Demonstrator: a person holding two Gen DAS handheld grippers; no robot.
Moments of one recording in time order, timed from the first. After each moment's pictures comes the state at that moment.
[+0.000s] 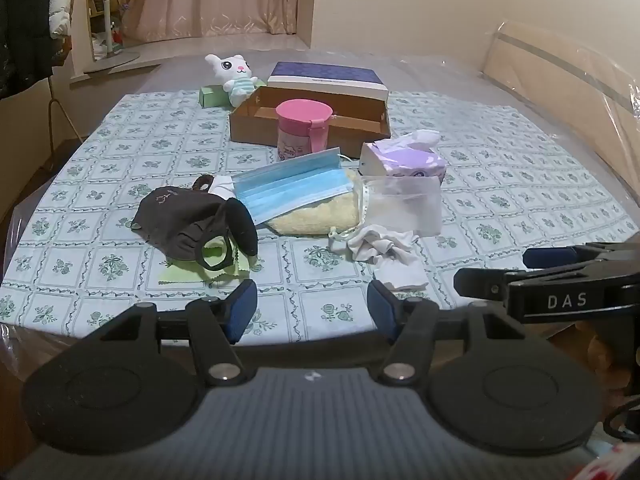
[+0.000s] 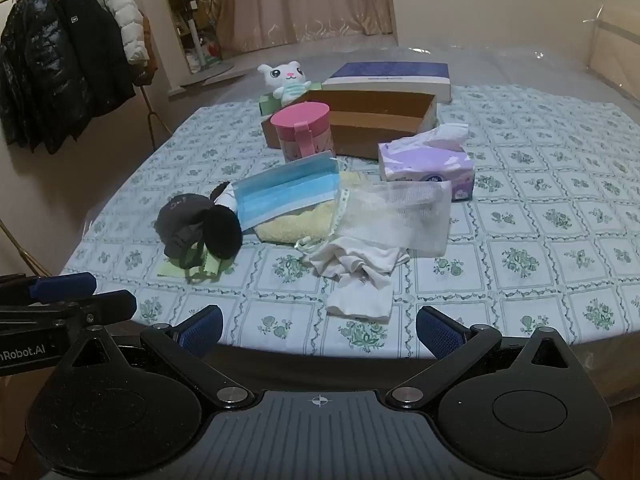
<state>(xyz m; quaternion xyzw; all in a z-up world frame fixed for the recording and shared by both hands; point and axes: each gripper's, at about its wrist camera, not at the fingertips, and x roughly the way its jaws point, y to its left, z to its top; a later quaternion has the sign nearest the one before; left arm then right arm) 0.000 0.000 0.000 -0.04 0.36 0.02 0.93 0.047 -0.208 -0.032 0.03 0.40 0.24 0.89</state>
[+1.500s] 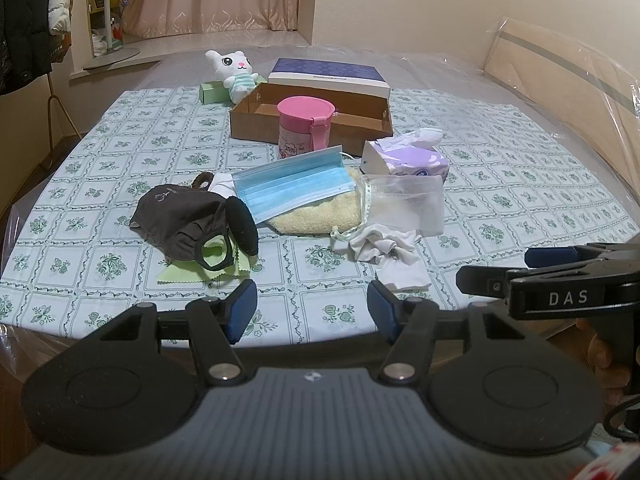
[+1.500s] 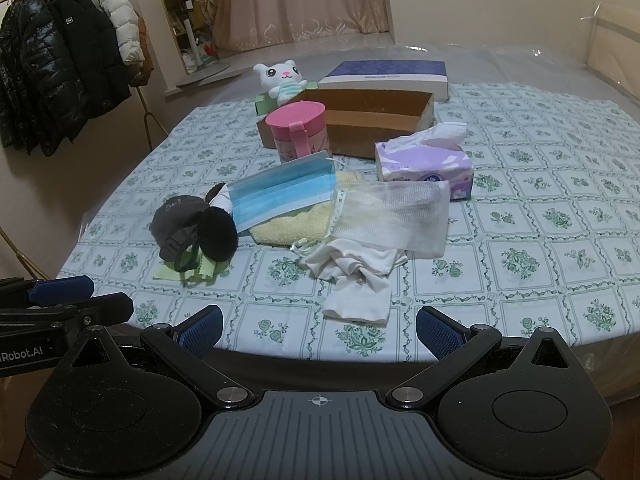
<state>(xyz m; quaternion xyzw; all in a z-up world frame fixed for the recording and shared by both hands) 0.000 0.000 0.000 -0.04 0.37 0.02 0.93 0.054 -0.209 -0.037 0.03 0.40 0.24 0.89</state>
